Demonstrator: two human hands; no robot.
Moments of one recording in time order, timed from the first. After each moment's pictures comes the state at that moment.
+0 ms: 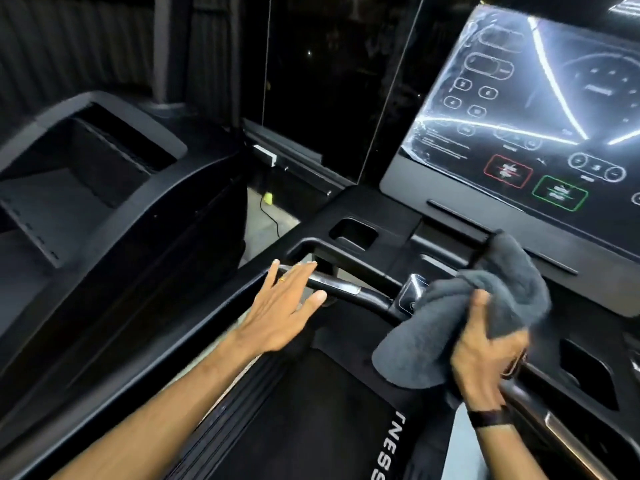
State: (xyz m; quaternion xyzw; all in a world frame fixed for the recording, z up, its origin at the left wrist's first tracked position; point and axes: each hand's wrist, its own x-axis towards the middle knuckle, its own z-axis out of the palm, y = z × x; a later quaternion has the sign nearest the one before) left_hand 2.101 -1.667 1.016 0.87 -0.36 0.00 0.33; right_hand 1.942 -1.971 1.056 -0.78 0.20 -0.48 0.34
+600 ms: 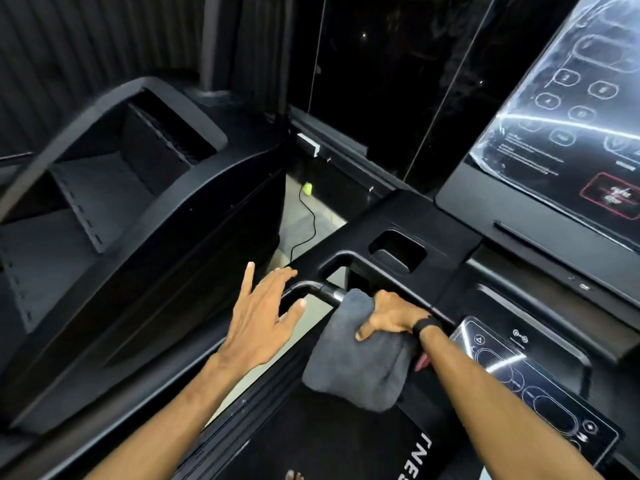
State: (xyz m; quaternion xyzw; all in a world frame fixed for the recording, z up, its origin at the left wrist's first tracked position) left_hand 2.149 -1.632 0.986 0.90 -0.22 0.13 0.36; right_hand 2.155 -1.885 1.023 -0.94 0.14 0.28 0.16
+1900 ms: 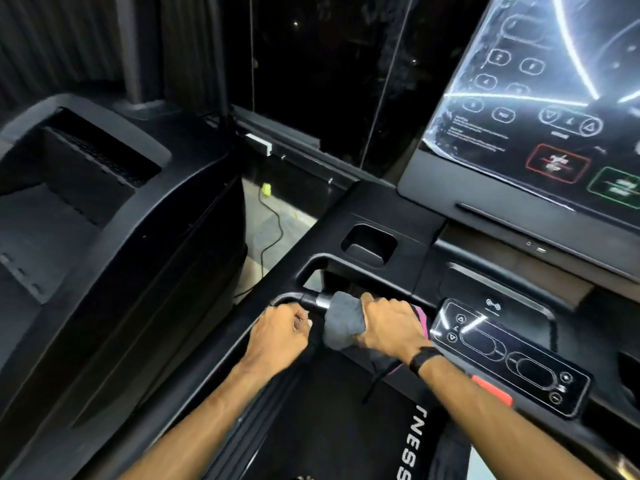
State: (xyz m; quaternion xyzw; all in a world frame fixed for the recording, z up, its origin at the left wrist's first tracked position) left_hand 2.174 -1.676 0.983 0.91 -0.17 -0.12 0.36; right_hand 2.121 -1.890 0.990 -0.99 0.05 0.05 -0.07
